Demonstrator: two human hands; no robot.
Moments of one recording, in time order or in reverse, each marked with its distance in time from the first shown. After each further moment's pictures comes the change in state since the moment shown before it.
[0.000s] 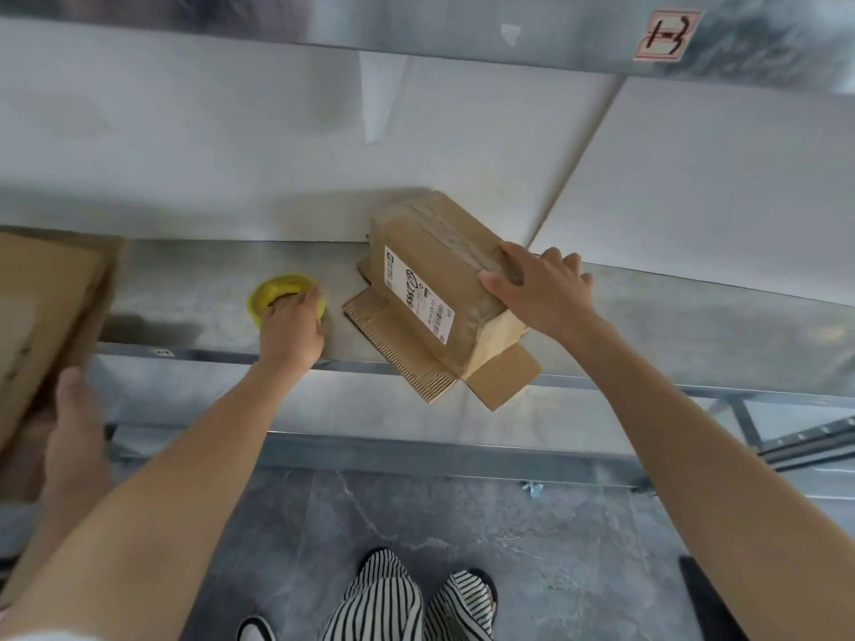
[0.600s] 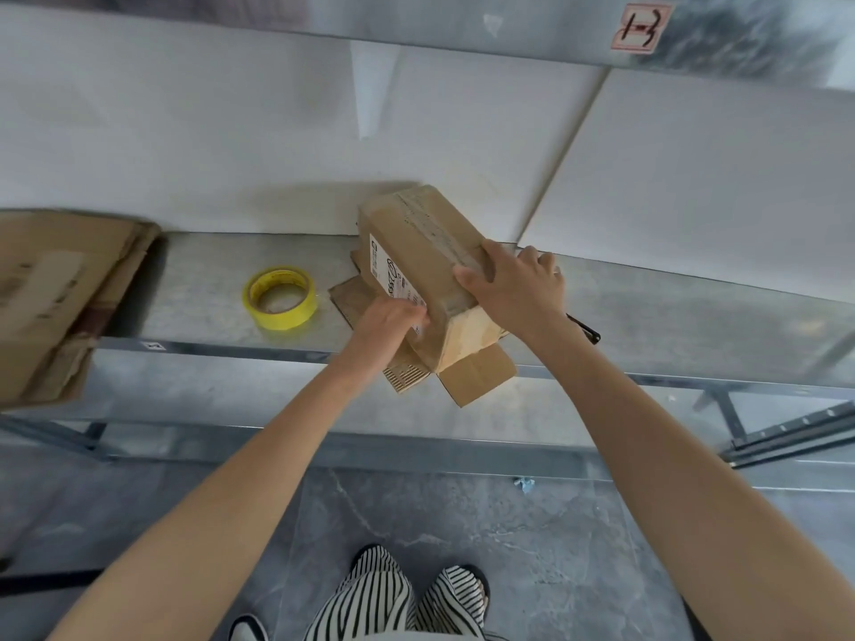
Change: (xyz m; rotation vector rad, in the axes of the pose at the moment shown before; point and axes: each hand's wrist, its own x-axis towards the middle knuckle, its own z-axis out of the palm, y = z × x) left_hand -0.051 0.116 -0.042 -1.096 -0.287 -0.014; right_hand -0.016 -0.022 0.002 0.011 0.036 0.042
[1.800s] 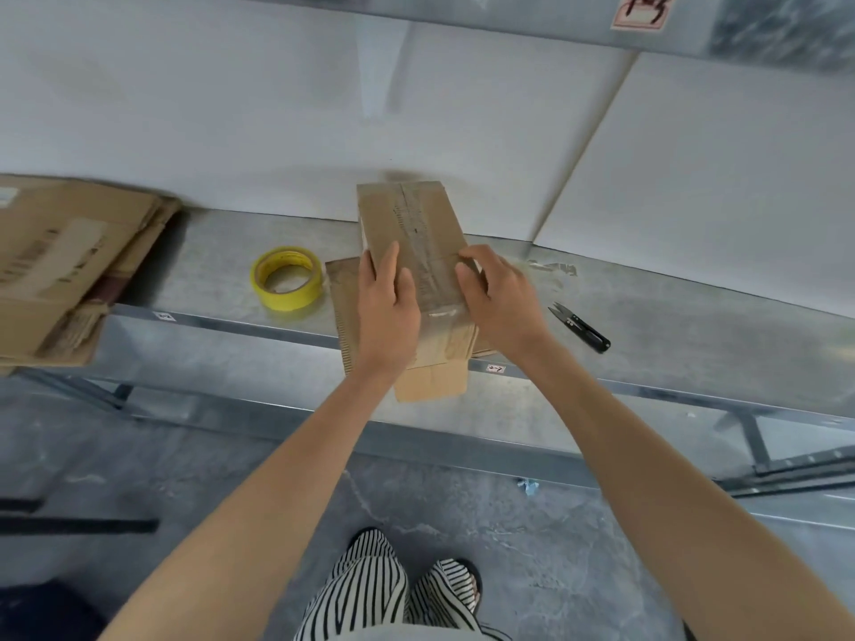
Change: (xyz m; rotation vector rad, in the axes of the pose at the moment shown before) left_hand 0.007 0.008 0.035 0.115 0.566 0.174; right_hand -0.003 0.010 0.030 0.471 0.136 -0.394
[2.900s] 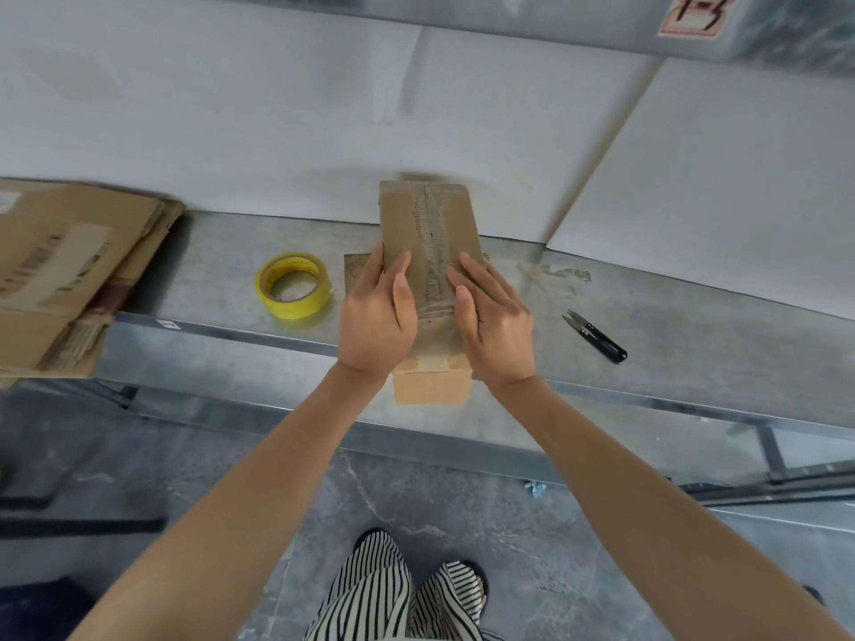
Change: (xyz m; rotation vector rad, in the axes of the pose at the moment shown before) left_hand 0.014 -0.010 -0.019 0.376 0.021 0.288; right_hand -0.011 0.000 0.036 -0.038 0.373 -0.274
